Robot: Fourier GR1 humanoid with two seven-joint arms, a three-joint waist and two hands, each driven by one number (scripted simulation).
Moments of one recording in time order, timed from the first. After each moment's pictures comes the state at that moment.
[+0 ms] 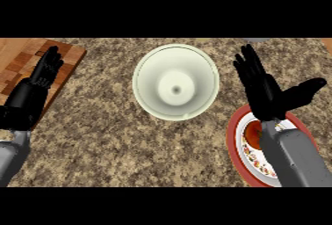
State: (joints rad) left arm -0.29 0.60 -0.19 -1.48 0.27 0.16 -0.09; right arm -0.40 -0.27 0.19 -1.44 -0.44 -0.22 0.04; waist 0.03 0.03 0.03
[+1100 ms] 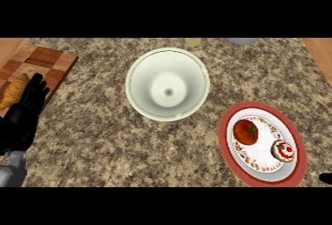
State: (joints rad) left arm -0.11 0.53 -0.10 -1.50 0.28 0.28 0.03; right arm 0.17 -0.81 -0.08 -1.61 -0.07 0.08 -0.67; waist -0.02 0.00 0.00
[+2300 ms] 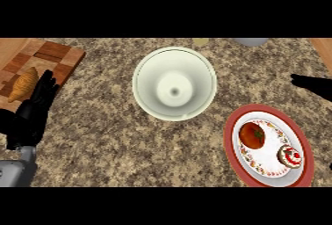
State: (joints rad) left arm -0.15 0.45 -0.07 -1.48 0.20 0.22 0.05; right arm -0.19 -1.01 0.10 -1.78 0.12 0.43 -0.07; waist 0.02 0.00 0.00
